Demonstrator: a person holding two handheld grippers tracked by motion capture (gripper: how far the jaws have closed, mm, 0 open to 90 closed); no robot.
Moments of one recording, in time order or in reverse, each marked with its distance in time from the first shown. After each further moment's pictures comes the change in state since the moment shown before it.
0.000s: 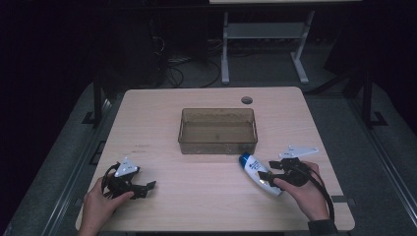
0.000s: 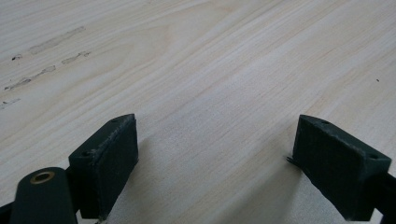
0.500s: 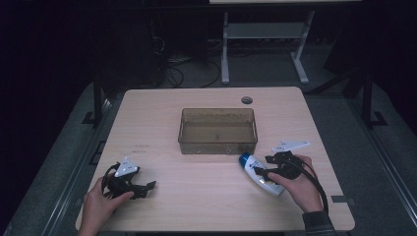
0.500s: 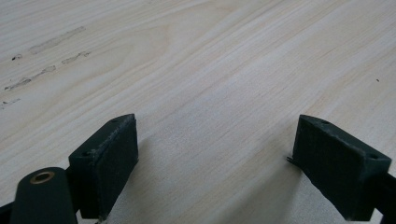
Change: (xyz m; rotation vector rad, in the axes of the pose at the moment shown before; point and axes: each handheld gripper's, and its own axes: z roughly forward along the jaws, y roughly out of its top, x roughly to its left) left arm 0.000 0.000 0.000 0.000 0.000 0.000; right arm -0.004 0.015 0.017 0.029 -0.012 -0.028
